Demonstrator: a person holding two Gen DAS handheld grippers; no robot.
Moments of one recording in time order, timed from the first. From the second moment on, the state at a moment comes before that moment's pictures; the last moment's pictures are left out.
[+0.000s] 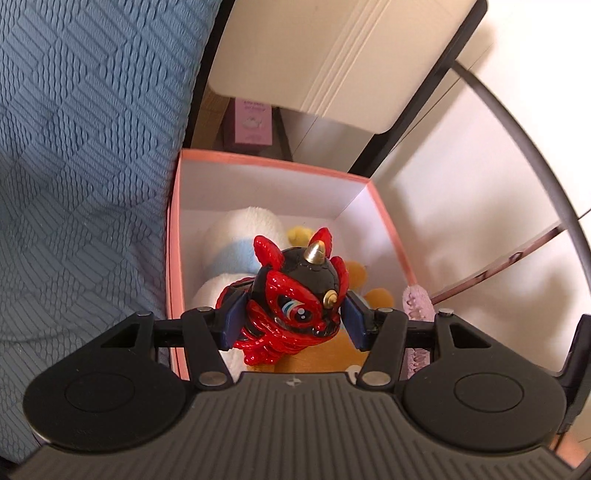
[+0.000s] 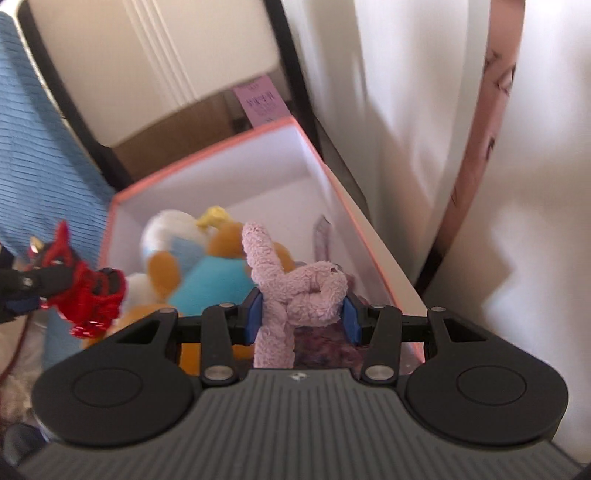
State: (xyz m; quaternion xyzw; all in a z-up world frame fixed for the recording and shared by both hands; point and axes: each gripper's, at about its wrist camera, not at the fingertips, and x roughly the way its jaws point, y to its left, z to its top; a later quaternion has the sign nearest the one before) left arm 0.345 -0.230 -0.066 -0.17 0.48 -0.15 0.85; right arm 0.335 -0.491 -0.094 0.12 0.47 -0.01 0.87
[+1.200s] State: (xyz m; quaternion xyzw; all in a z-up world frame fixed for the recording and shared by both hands) left arm 0.265 -0.189 0.043 -0.13 0.40 -0.13 0.90; right arm 0.273 -0.467 0.036 0.15 0.37 0.05 0.92
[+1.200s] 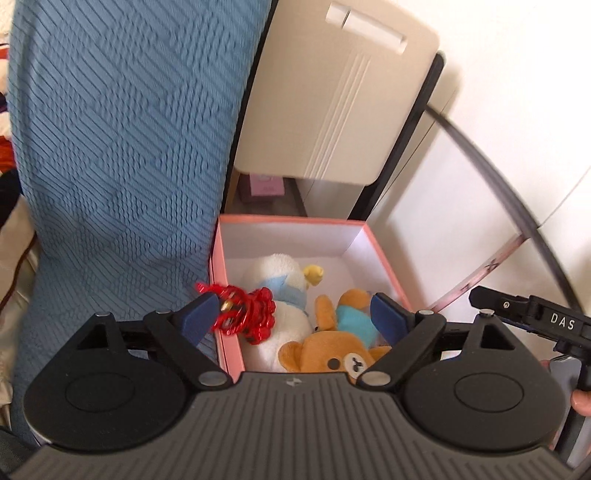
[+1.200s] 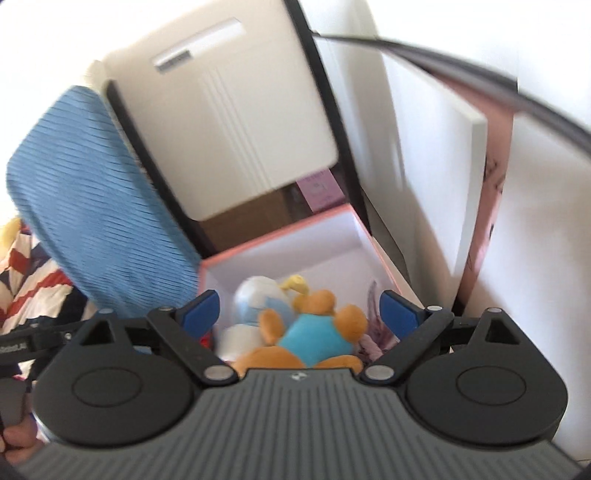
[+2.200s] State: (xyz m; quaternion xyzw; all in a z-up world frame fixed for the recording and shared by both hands) left arm 0.116 -0.160 0.058 -0.13 0.35 -0.18 0.91; right arm 0.119 -0.410 0.025 0.14 0.37 0.05 0.92
